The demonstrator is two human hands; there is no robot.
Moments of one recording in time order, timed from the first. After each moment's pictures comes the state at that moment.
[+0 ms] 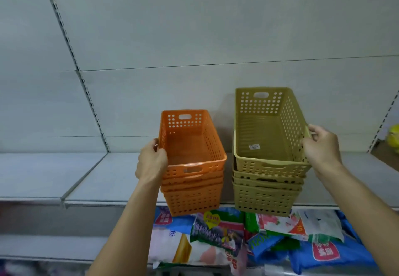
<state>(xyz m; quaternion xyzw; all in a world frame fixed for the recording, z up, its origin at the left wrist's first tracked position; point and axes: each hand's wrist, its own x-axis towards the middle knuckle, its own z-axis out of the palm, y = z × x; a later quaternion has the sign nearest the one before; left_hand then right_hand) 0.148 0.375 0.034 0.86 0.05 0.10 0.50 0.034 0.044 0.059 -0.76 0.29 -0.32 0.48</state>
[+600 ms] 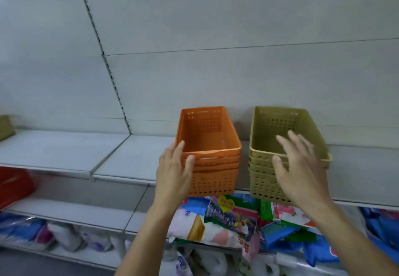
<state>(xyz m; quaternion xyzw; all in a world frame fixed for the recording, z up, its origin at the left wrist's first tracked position) 0.073 0.385 -0.006 0.91 -0.10 0.18 0.36 0.001 0.134 0.019 -0.93 0.10 -0.27 0.21</state>
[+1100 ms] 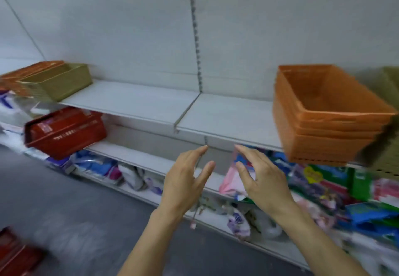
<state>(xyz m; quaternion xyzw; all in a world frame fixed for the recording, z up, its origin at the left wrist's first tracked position) 0.025 0.640 -0.073 0.92 -0.10 0.17 0.35 0.021 0.445 -0.068 -0.91 -0.12 -0.20 0.34</state>
